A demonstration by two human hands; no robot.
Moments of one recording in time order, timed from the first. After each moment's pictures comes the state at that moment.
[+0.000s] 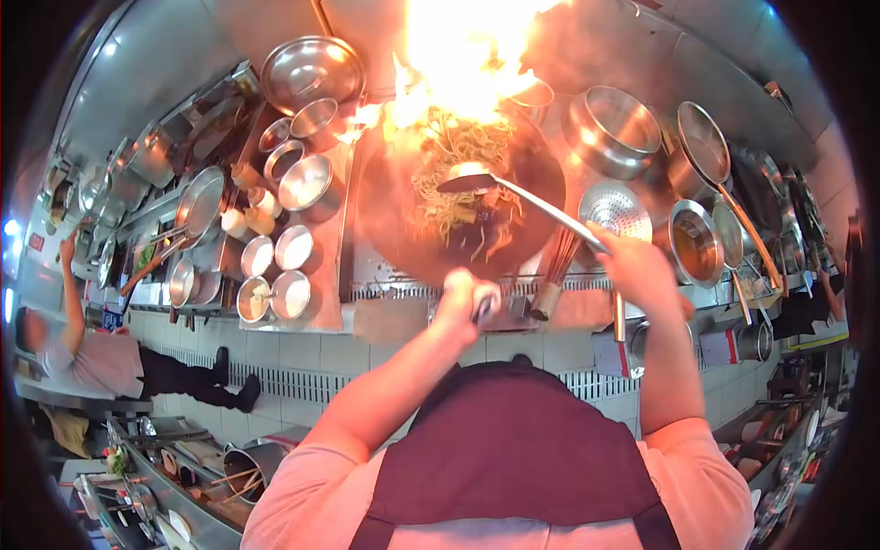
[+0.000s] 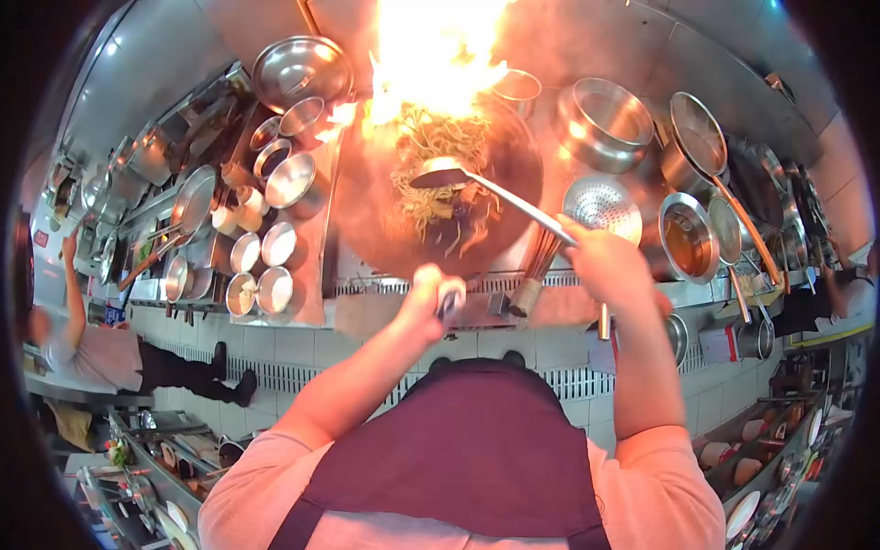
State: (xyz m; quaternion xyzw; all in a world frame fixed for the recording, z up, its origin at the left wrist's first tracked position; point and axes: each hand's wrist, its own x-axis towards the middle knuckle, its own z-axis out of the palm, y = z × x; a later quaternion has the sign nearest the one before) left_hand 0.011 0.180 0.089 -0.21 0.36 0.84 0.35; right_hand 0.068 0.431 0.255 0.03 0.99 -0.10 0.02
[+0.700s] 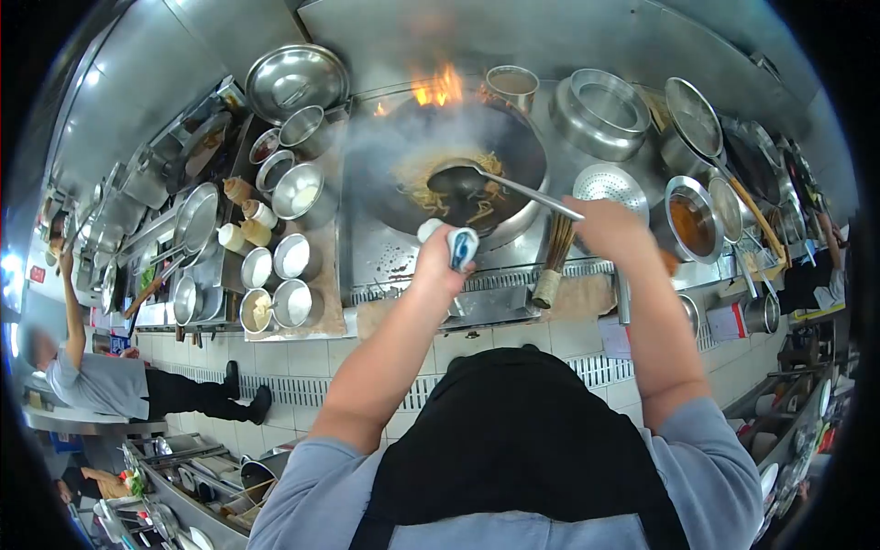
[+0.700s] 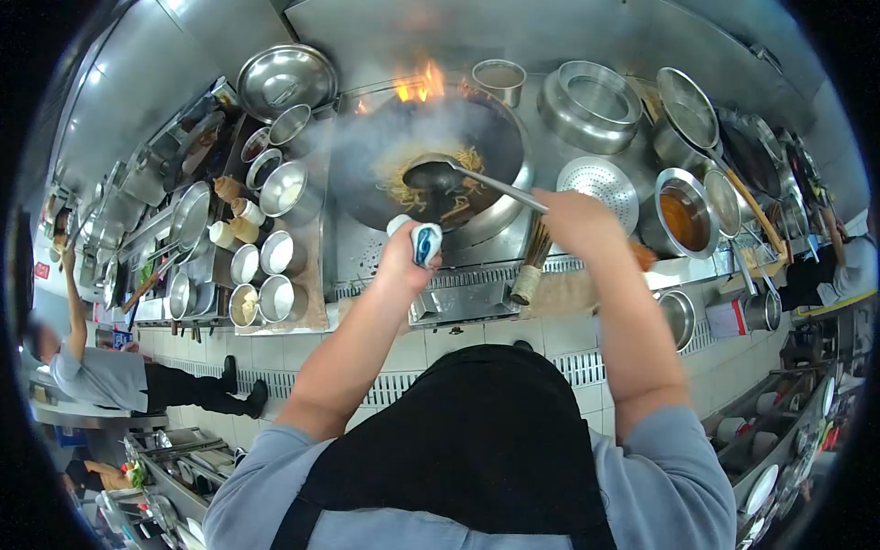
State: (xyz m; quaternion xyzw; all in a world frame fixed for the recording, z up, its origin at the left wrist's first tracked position) left_hand -0.057 0.172 0.110 -0.19 0.39 0.85 0.30; right_hand 0.030 0.421 0.241 0.03 0.99 -0.08 0.05
